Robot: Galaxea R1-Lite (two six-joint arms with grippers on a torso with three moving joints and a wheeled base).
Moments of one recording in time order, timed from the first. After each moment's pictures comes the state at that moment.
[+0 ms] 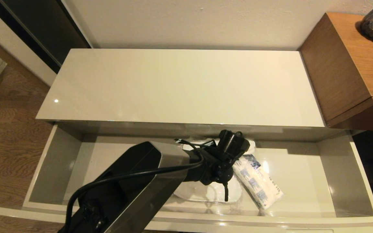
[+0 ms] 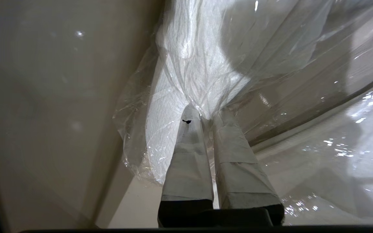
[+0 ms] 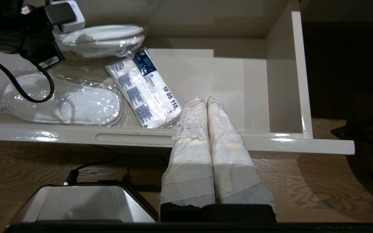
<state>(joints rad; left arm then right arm) -0.88 2.55 -1.93 0.02 0.71 0.66 0.00 0.00 0.00 0.00 0.00 0.00</state>
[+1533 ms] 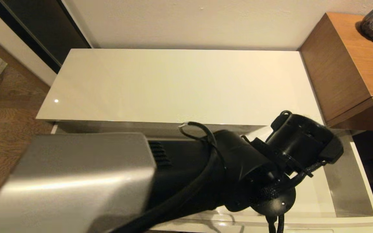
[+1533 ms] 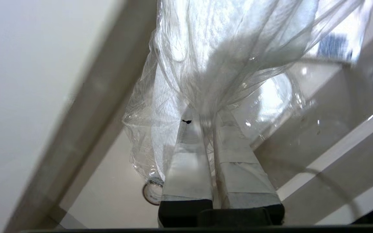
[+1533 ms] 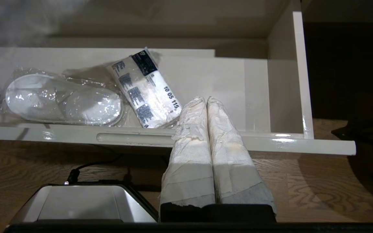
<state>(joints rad) -1.16 2.21 -1.93 0.41 0.72 0.27 0.00 0.00 0.00 0.00 0.00 0.00</state>
